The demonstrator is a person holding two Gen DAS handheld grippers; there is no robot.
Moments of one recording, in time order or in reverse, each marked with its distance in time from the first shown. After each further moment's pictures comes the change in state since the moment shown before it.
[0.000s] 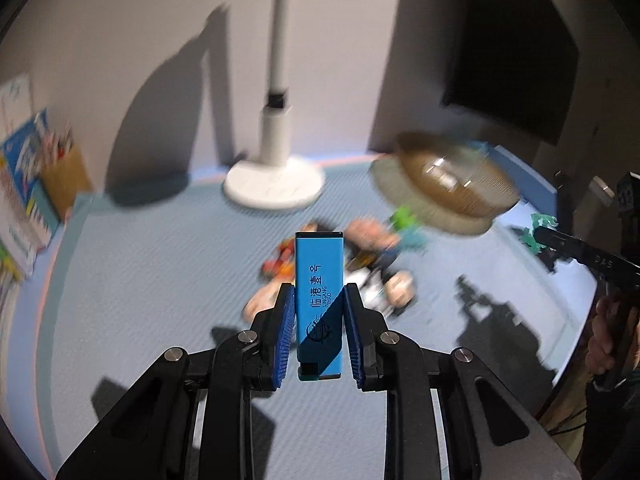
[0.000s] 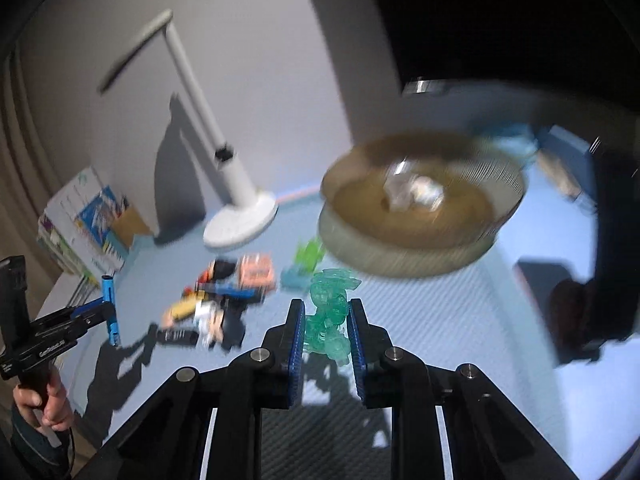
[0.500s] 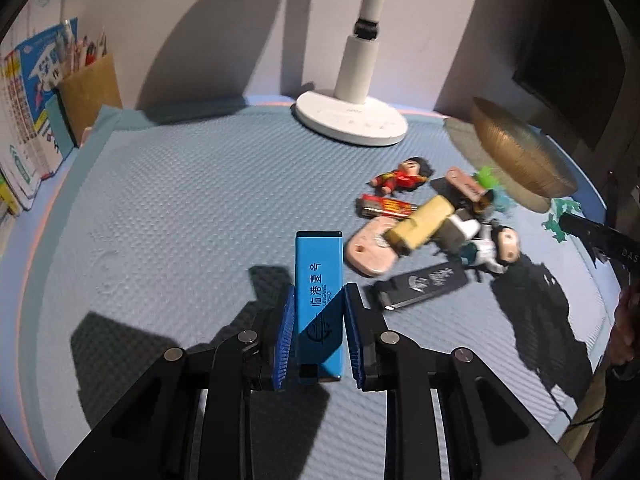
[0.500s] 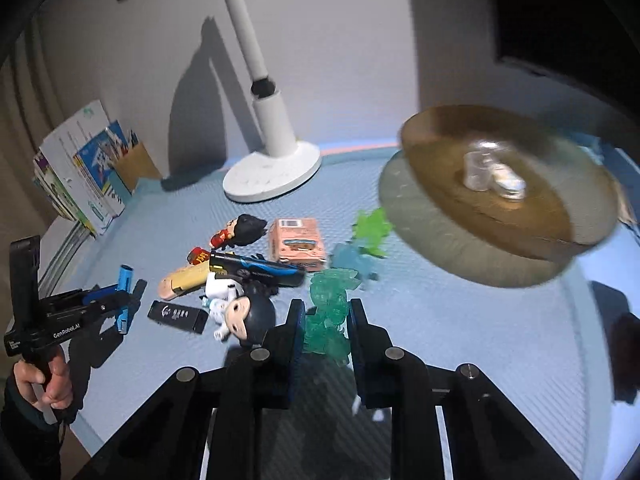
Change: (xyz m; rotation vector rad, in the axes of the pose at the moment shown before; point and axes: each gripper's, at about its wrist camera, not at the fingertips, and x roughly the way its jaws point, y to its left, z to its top) left arm 0.046 0.087 -0.055 -0.125 0.148 0.064; right arm 0.086 0.056 -0.012 -0.136 0.172 0.046
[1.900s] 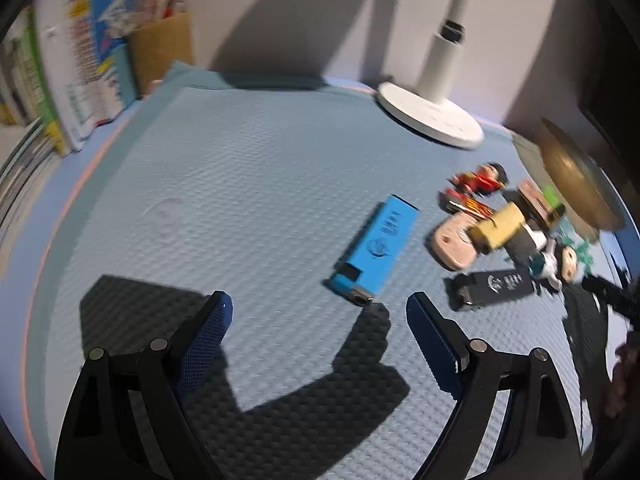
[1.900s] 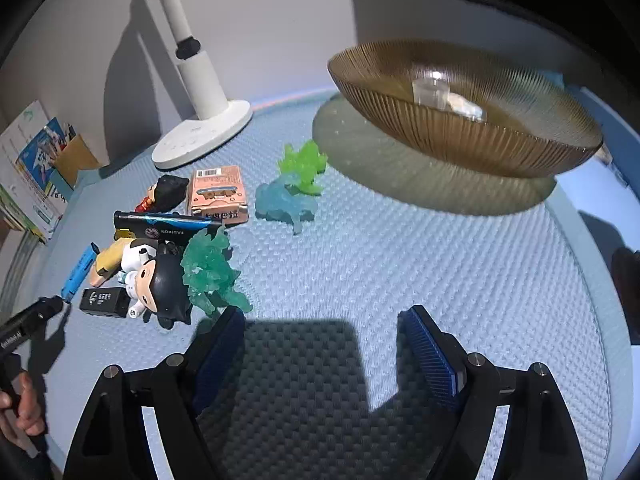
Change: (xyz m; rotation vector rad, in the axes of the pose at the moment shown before) left arm 0.014 0.032 -0.014 -0.153 0.035 0.159; right arm 0.050 -0.029 -0.020 0.117 0.129 -0.137
